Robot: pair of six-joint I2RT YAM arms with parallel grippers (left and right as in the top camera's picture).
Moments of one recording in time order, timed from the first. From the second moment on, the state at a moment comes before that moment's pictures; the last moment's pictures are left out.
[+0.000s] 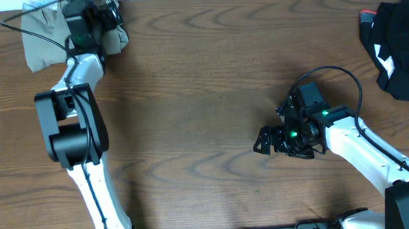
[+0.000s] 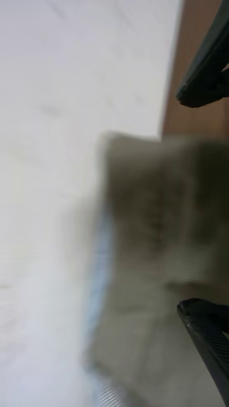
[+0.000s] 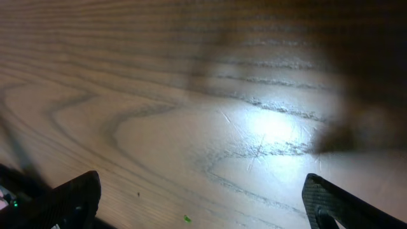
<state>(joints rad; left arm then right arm) 0.11 2.34 1.70 0.33 0.08 -0.16 0.27 1.47 0.74 -0.68 -0.44 0.41</state>
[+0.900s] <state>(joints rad) 0.11 1.11 1.70 -0.84 0.33 -0.53 0.27 0.95 1.17 -1.01 -0.13 0.37</state>
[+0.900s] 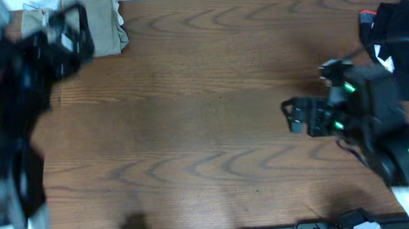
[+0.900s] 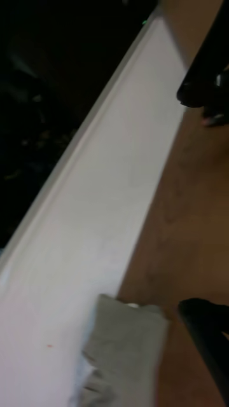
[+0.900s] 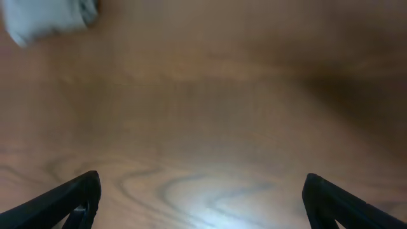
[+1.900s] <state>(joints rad) 0.11 0.72 1.28 -1.21 0.34 -0.38 0.27 0.45 1.19 -1.31 0.04 0.40</state>
